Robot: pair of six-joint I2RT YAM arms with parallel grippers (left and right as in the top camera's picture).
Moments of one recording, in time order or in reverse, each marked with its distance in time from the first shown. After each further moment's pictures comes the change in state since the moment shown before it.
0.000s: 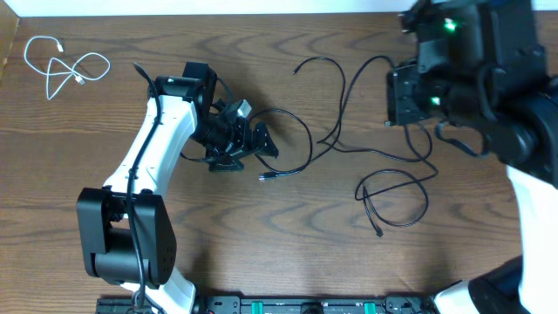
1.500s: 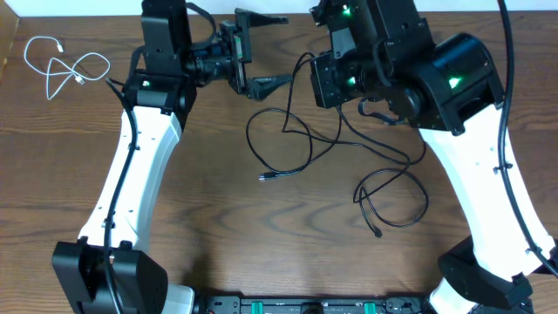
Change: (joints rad) left arm 0.000 -0.170 0.089 1.004 0.410 -1.823; right arm 0.144 0.169 -0.001 0.181 -0.057 0.036
